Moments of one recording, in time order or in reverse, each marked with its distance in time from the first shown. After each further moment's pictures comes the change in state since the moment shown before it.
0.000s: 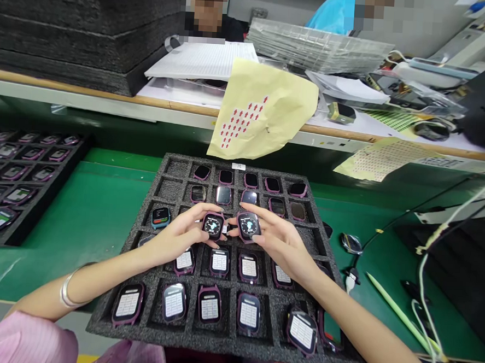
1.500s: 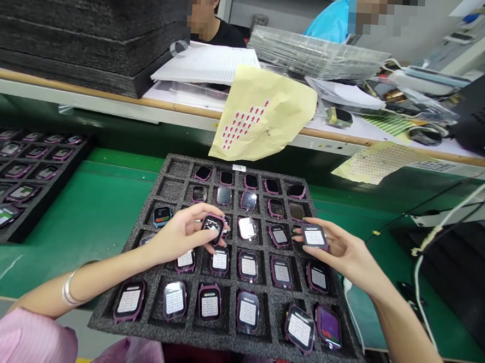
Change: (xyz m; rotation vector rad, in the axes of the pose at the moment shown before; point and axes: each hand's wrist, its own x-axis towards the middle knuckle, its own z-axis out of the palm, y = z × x) left_hand -0.004 0.009 0.006 0.020 0.051 -0.004; right_hand -0.069 -0.018 -0.093 -0.694 0.312 0.076
